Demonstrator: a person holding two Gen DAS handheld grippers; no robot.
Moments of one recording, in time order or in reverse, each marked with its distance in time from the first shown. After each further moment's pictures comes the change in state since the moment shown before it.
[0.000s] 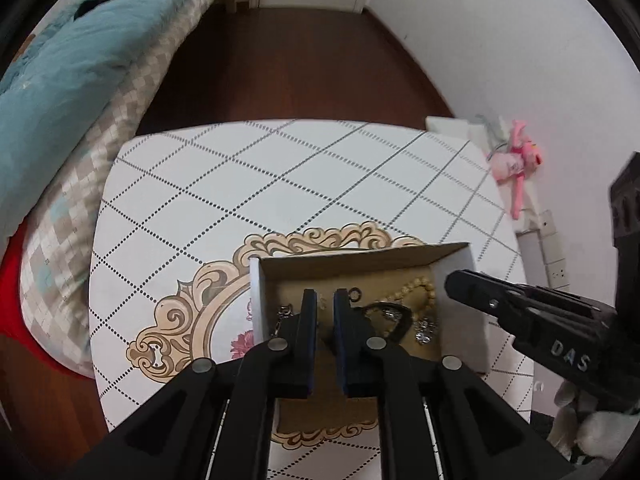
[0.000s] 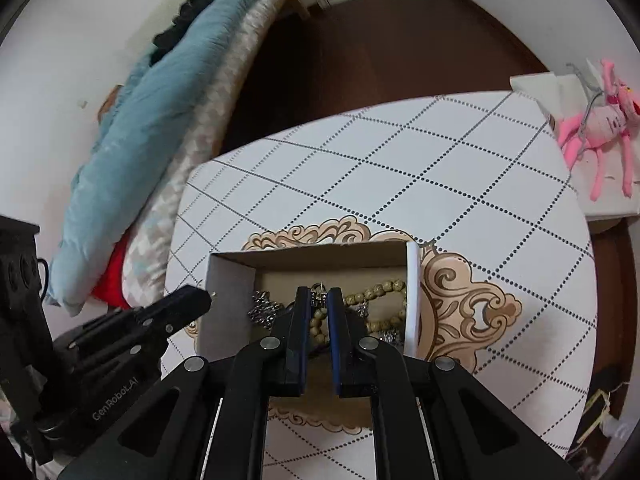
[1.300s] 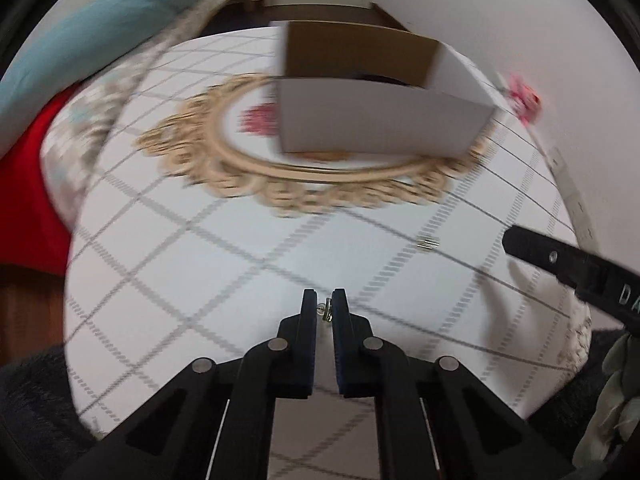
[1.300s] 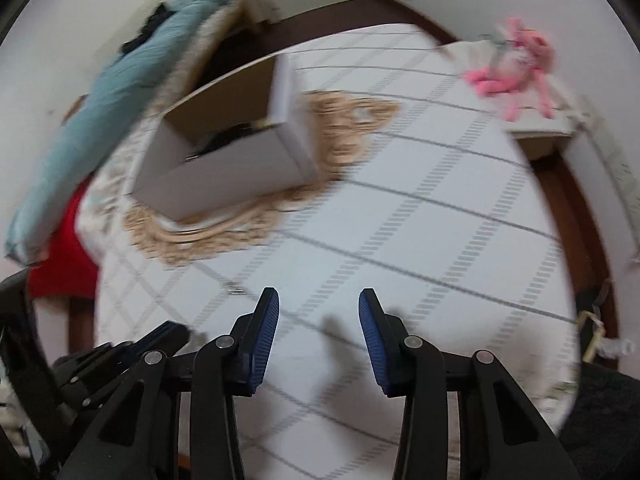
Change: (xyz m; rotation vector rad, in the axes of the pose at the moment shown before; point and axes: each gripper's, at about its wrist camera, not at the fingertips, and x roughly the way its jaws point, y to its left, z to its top) left arm -0.006 0.009 -0.224 -0.007 -0.061 0.095; right arm -0.025 -0.030 -0.205 0.037 -0.120 -0.137
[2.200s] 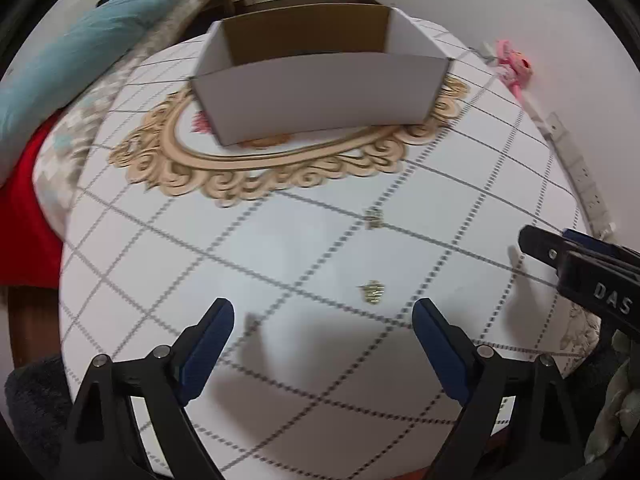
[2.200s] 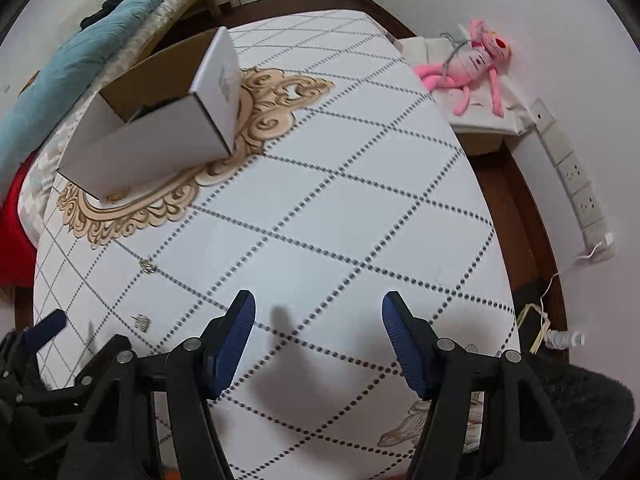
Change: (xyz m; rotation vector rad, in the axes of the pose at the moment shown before) left arm 0.012 -0.070 -0.011 0.132 0.036 0.035; right arm -0.005 -0.046 -0.017 0.023 0.026 -0.268
